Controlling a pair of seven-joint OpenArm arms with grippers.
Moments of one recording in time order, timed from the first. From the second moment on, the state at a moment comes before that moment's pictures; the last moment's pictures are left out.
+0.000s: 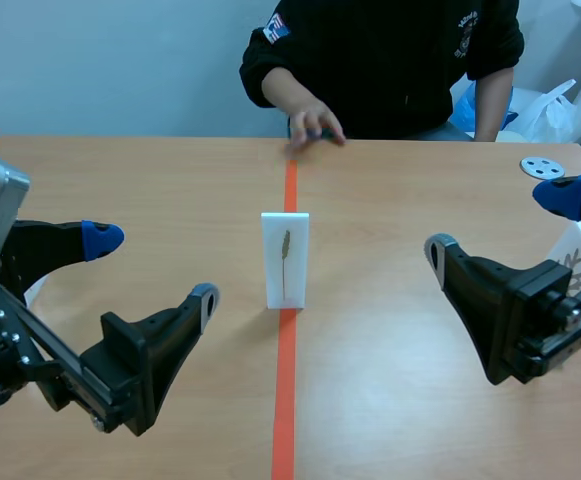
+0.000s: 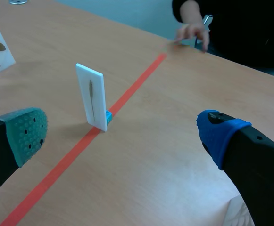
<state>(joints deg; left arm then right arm) 36.1 -24.8 2.2 116.2 -14.8 -23.0 -2.2 -42.8 24.6 13.0 121.9 19.0 26.5 2.4</state>
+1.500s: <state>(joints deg) -6.6 -8.5 22.2 56.5 -3.1 -22.3 -16.0 -42.8 24.6 13.0 121.9 18.9 26.5 2.4</state>
